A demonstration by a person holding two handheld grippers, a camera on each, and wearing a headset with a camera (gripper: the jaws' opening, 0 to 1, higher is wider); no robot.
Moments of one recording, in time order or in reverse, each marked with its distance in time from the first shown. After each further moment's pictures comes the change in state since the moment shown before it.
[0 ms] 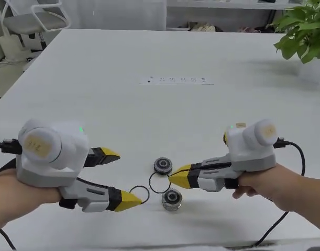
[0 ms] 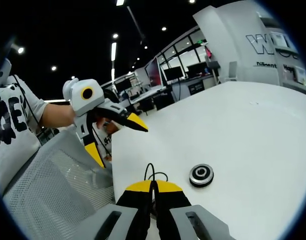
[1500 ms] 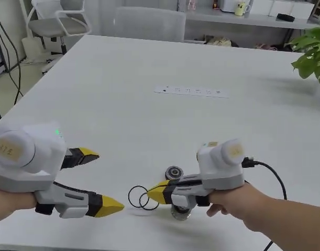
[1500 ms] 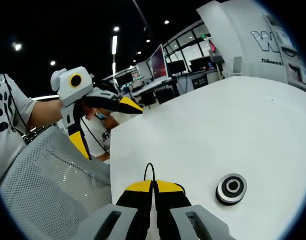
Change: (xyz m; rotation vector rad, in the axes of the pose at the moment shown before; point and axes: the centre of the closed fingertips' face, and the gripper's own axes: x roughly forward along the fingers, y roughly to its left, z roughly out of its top) left arm -0.044 0.019 -0.021 -0.067 -0.014 0.120; right arm 0.065 0.015 -0.005 -0.005 0.053 0.010
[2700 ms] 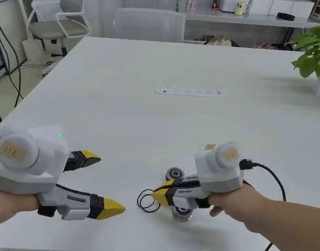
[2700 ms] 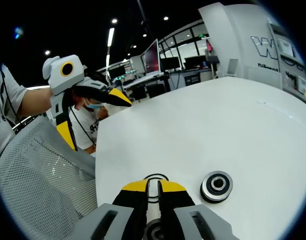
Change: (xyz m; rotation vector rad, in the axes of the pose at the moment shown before) left arm 0.004 0.001 0.000 0.005 0.018 -0.009; right arm -0.005 -0.023 -0.010 -0.049 0.049 -0.106
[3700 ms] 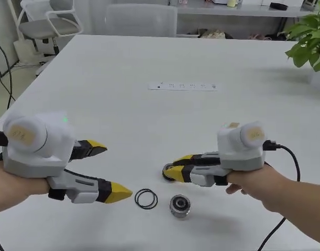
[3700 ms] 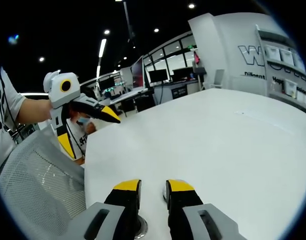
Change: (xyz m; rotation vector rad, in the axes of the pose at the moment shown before) left arm 0.019 0.008 0.025 0.007 -0.012 -0.029; right arm -0.046 -0.044 0.023 0.015 -0.111 -0.108
